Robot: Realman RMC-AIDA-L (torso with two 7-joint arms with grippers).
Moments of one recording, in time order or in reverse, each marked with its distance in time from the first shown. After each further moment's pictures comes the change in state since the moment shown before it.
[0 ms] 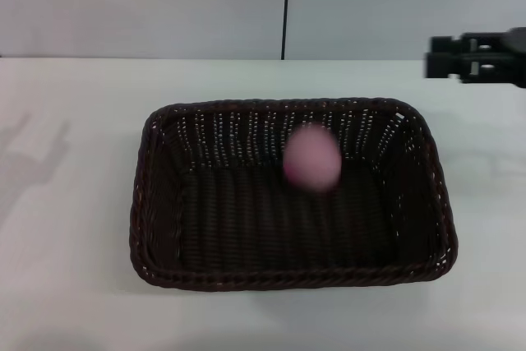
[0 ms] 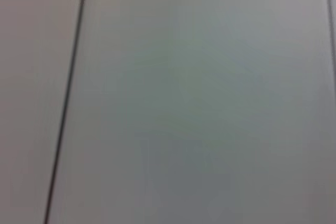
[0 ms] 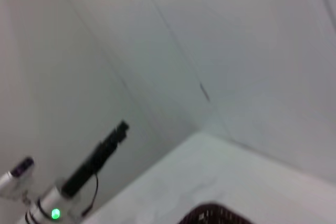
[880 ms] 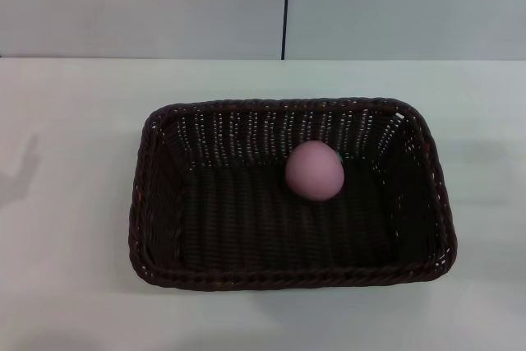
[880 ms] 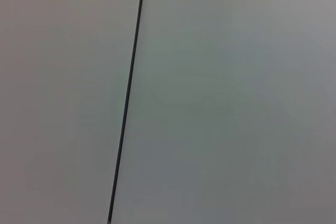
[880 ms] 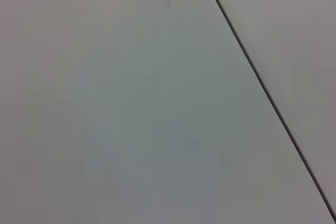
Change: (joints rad) left arm 0.014 -0.002 -0.093 -0.107 0.001 -0.008 0.097; right arm -0.257 0.101 0.424 0.858 0.683 0.276 -1.229
